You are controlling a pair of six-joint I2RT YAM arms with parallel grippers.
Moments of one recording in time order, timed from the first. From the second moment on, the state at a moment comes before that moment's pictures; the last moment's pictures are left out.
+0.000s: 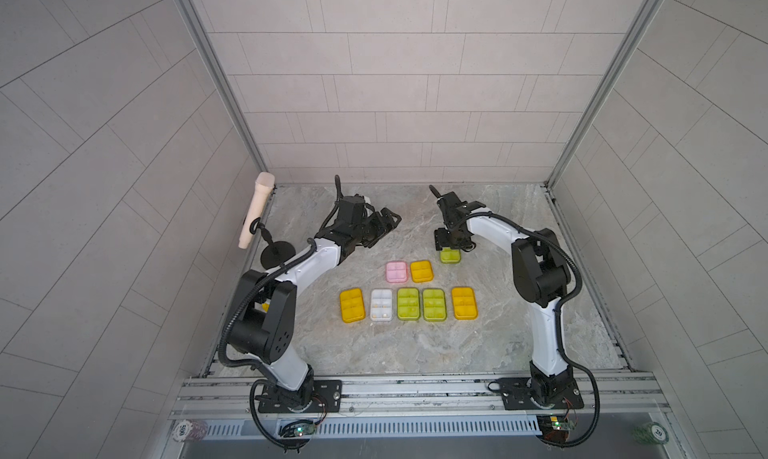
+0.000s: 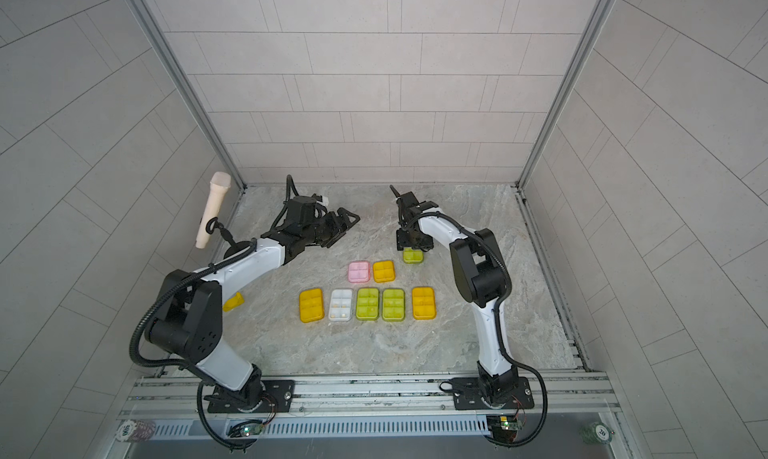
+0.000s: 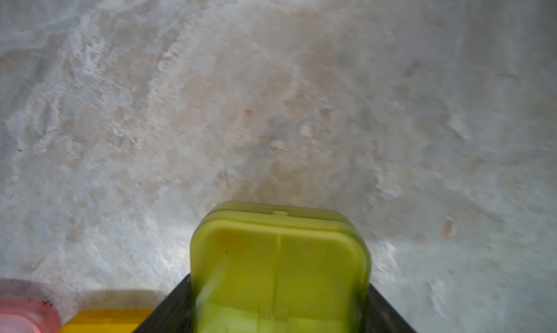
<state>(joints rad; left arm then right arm) -0.35 1.63 1.09 -0.03 0.40 -0.90 0.35 2.08 1.63 -0.84 0.05 0.36</state>
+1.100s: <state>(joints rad) -0.35 1.61 1.09 -0.04 0.36 -0.85 0.23 1.56 0.84 -0.72 0.00 0.37</state>
